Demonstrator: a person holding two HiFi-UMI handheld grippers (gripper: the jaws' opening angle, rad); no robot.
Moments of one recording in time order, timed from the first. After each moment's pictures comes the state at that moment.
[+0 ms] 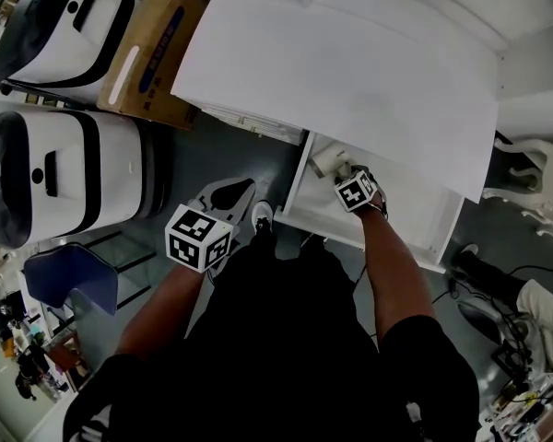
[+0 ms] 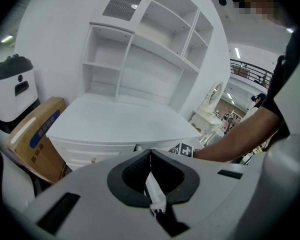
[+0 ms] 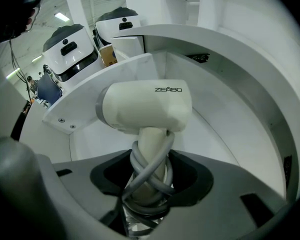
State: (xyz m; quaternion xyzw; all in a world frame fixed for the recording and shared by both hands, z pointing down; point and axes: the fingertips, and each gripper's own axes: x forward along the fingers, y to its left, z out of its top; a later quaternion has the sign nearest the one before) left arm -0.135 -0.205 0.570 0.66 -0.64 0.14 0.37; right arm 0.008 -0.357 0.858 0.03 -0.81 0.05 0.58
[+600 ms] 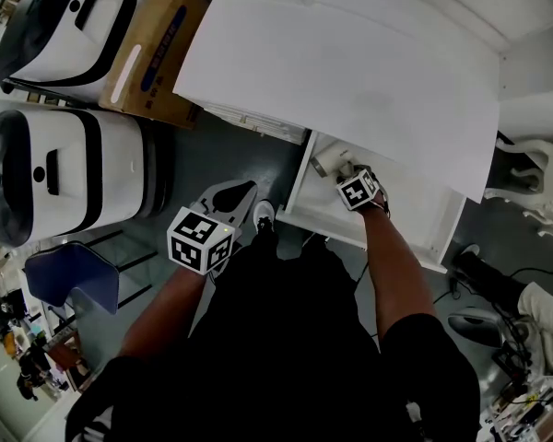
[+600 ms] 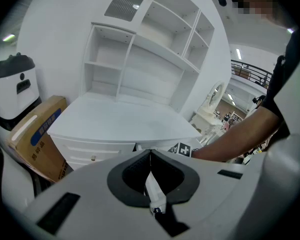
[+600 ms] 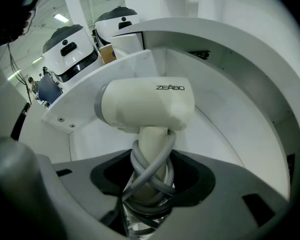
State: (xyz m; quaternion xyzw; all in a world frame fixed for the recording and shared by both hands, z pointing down) left arm -0.133 -0.199 0.571 0.66 -0.64 0.13 0.37; right arm 0.009 -0.358 0.865 0.02 -0.81 0.06 0.58
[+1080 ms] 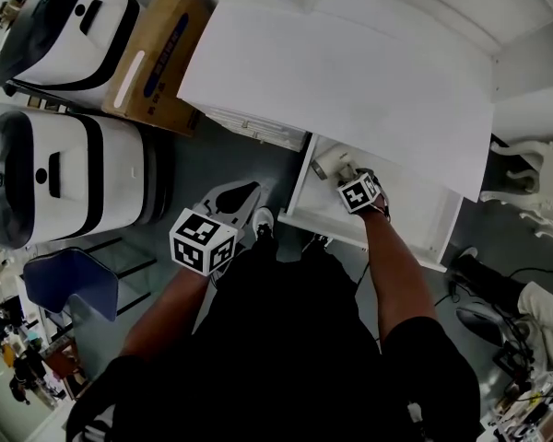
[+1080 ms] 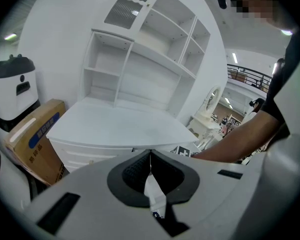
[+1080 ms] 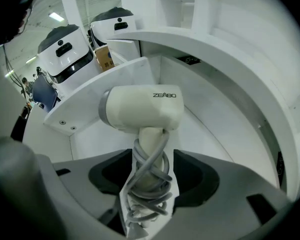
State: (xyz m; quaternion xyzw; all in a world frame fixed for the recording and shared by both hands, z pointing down) left arm -0.129 -0.197 0.554 0.67 -0.64 0.11 0.35; right arm 0.015 -0.362 0.848 0.05 -0.81 0.05 0.58
